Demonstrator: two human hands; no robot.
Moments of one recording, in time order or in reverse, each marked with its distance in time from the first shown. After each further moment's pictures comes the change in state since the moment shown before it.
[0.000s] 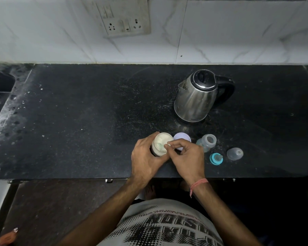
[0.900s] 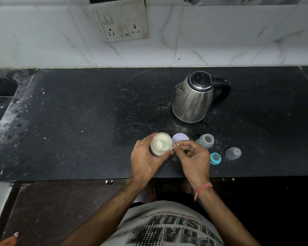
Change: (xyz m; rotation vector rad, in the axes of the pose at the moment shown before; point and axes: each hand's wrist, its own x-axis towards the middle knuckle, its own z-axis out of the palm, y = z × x) left_hand -0.003 0.007 -0.002 0.041 -0.001 -0.029; right_hand -0.009 0.016 -0.012 0.307 0.099 0.151
